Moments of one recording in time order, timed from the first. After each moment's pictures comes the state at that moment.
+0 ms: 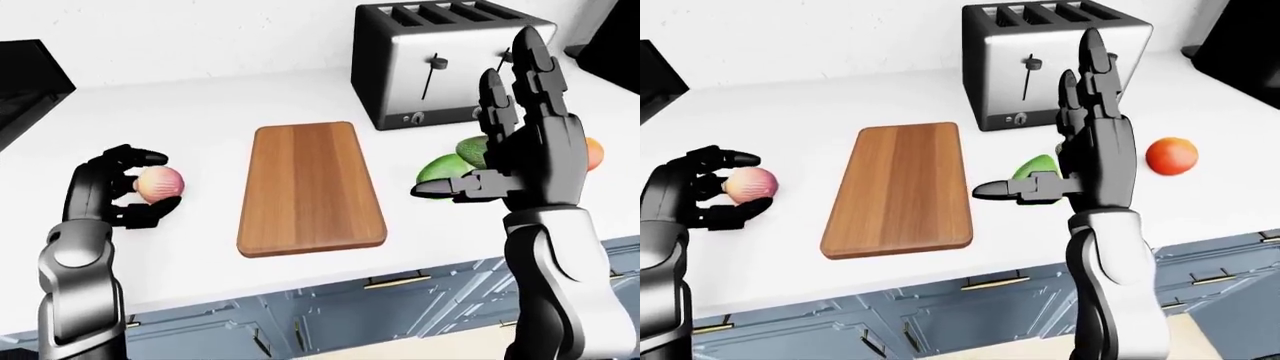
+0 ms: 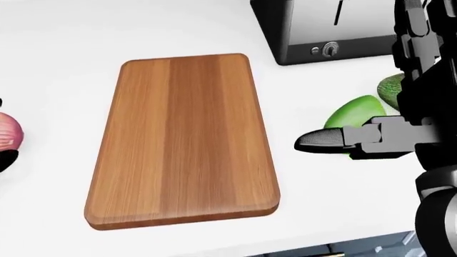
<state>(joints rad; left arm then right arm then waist) -0.32 0.44 0.39 -0.13 0.34 0.48 -0.24 -0.36 -0.19 -0.20 -0.74 0.17 0.62 -0.03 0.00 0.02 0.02</state>
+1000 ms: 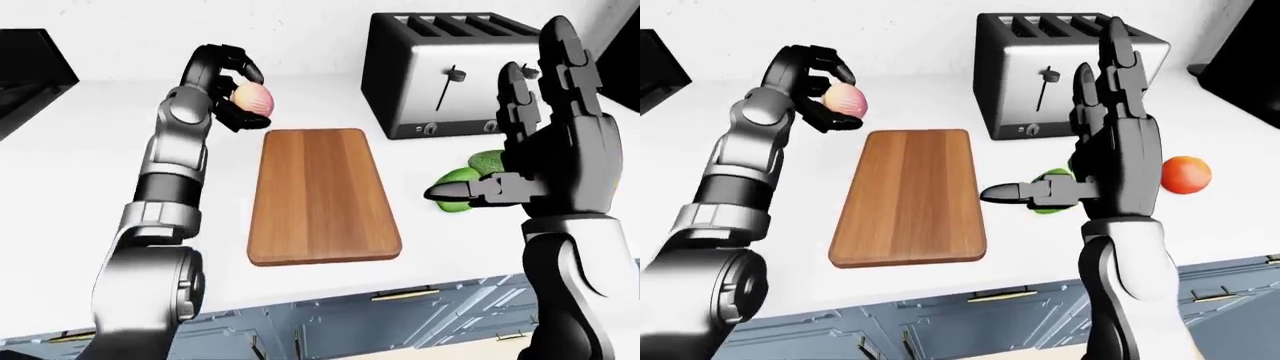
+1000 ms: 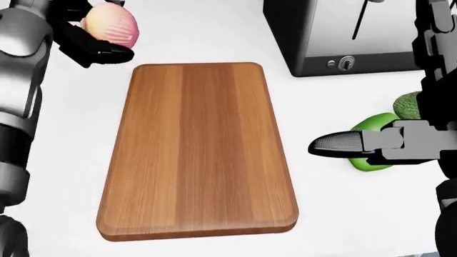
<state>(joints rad) -1.19 0.36 0.09 0.87 0.34 0.16 -0.15 -0.35 -0.21 -0.24 -0.83 0.23 0.67 -0.05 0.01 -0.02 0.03</state>
